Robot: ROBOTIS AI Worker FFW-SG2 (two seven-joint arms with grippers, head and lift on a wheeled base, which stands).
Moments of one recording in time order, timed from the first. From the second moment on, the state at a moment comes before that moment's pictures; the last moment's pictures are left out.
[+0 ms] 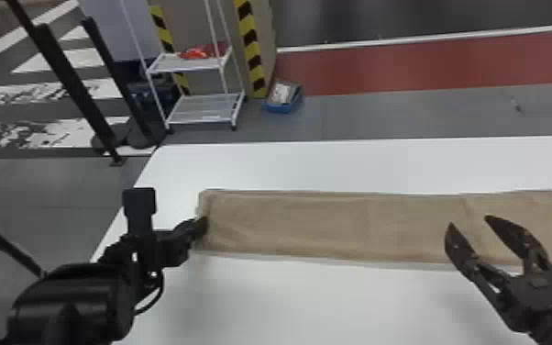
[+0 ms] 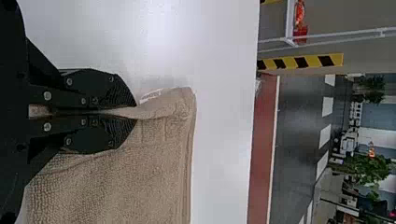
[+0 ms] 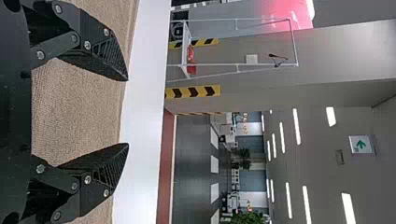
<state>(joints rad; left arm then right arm) 0.11 0.23 0.24 -1.76 0.16 0.75 -0.26 0.37 -0.15 0.06 -1.81 -0.14 -0.04 0.24</state>
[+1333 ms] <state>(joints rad) -0.10 0.01 -0.31 -1.88 0.20 0.95 0.09 0.40 -0.15 -0.03 -1.76 -0.20 -0.18 0.28</state>
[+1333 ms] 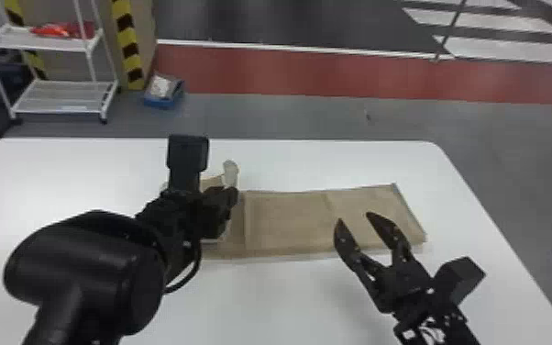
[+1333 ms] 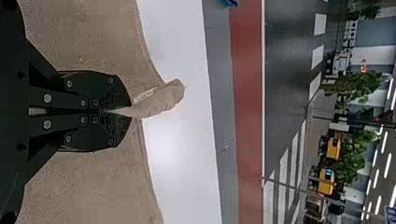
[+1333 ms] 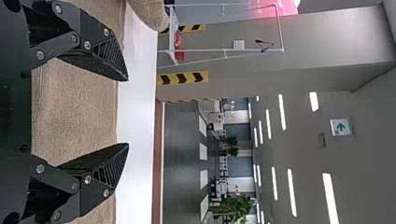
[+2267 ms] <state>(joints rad) 0.03 0.02 -0.31 -1.89 0.13 0.66 0.09 0.40 -0.14 -0.07 -1.79 -0.26 -0.11 0.26</state>
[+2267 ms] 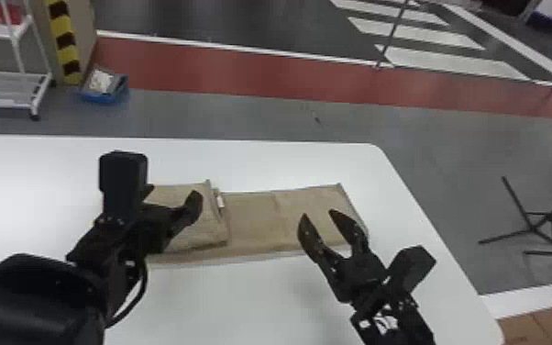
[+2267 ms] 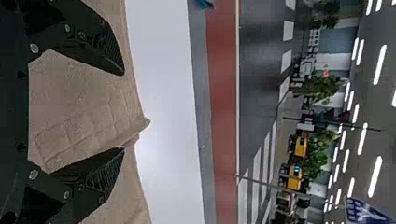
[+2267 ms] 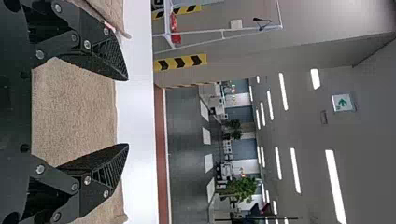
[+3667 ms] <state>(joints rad) 0.31 0.15 0.01 -1.80 0.23 0.03 -0.02 0.03 -0.04 0.25 -1.60 -0.11 0.37 0.04</state>
